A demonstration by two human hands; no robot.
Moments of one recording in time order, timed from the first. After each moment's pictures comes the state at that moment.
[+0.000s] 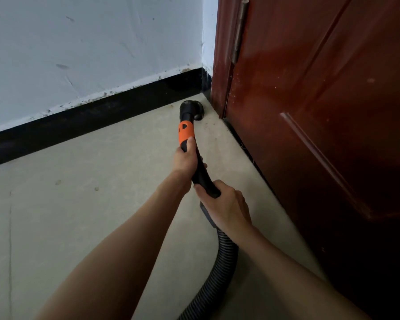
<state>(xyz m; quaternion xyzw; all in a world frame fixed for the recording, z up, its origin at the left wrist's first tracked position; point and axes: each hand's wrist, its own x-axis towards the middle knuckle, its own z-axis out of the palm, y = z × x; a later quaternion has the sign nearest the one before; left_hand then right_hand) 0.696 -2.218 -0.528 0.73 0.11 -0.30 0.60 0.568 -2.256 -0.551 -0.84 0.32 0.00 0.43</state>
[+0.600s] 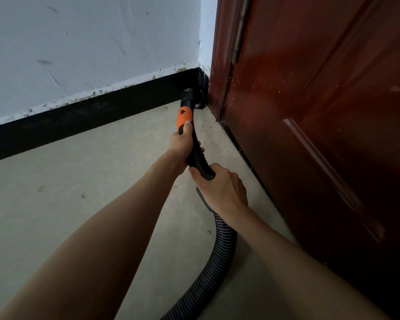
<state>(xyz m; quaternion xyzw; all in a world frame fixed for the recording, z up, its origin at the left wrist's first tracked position) 0.742 -2.244 -0.524 0.69 0.11 -0.34 0.63 0.613 -2.280 -0.539 -0.87 0.32 -0.01 0.37</state>
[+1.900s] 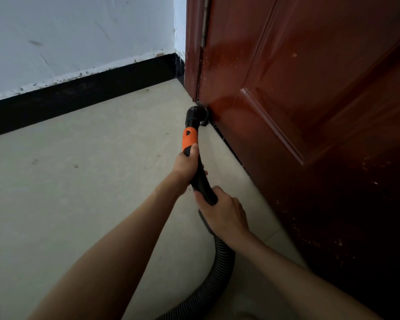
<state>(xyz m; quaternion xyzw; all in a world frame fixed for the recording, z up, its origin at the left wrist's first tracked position) 0.604 -2.208 -0.515 0.70 0.05 -0.40 0.58 0.464 -2.235 -0.527 -0.84 0.36 0.03 0.40</state>
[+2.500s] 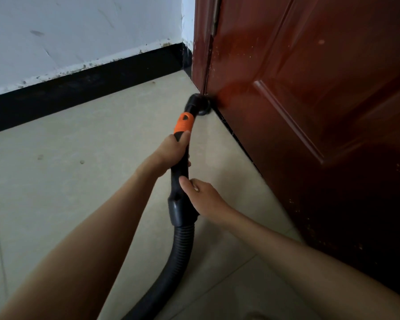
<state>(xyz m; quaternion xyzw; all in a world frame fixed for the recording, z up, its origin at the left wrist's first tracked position) 0.656 -2.179 -0.509 0.79 -0.08 -0.38 0.47 0.521 -2.219 -0.527 -0.73 0.31 0.16 0.59</state>
